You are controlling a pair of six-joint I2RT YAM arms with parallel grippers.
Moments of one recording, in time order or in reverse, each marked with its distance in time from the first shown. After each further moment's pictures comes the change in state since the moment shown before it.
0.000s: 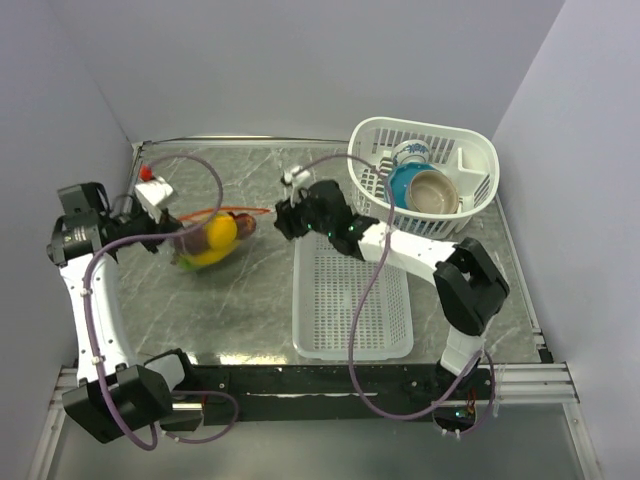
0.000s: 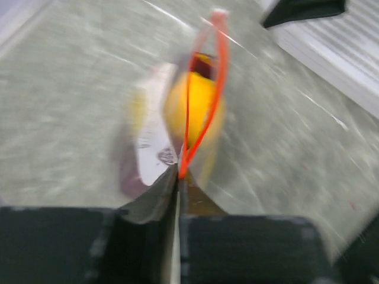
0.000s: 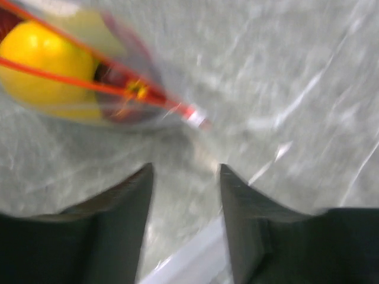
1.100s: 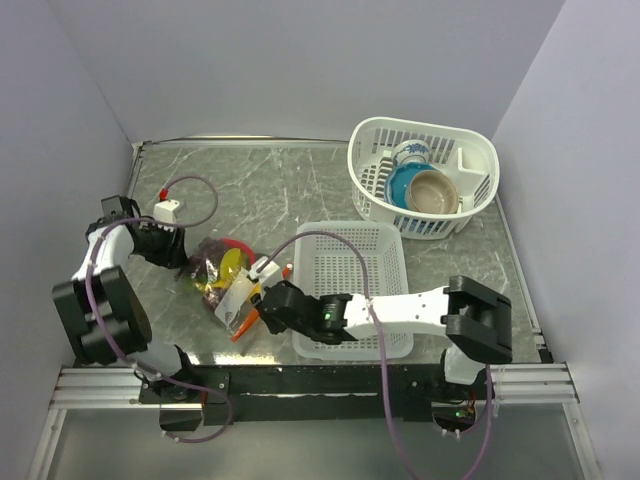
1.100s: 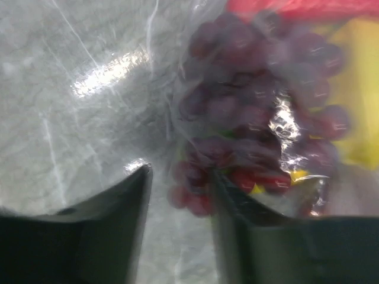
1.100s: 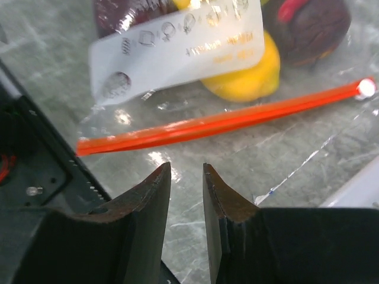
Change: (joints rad) left arm -0.020 0.389 -0.222 0.254 -0.375 -0.216; right arm 0.539 -0.128 -0.227 -0.158 0.439 0.319
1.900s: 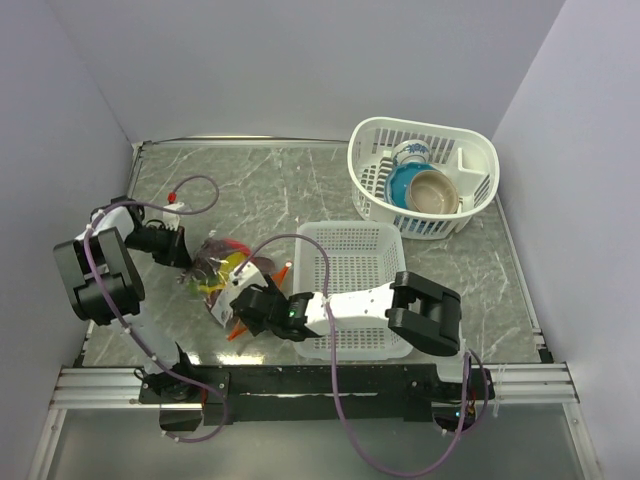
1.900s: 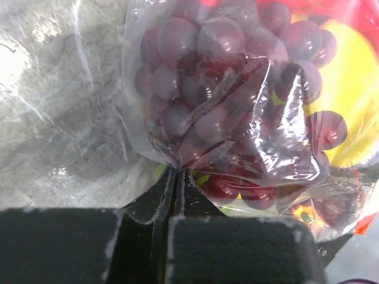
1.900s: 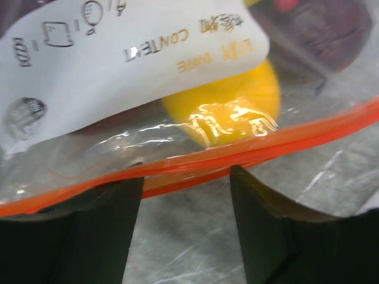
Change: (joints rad) left arm 0.005 0.306 0.174 -0.224 0.153 0.101; right arm 0.001 0.294 0.220 -0.115 0.115 0.010
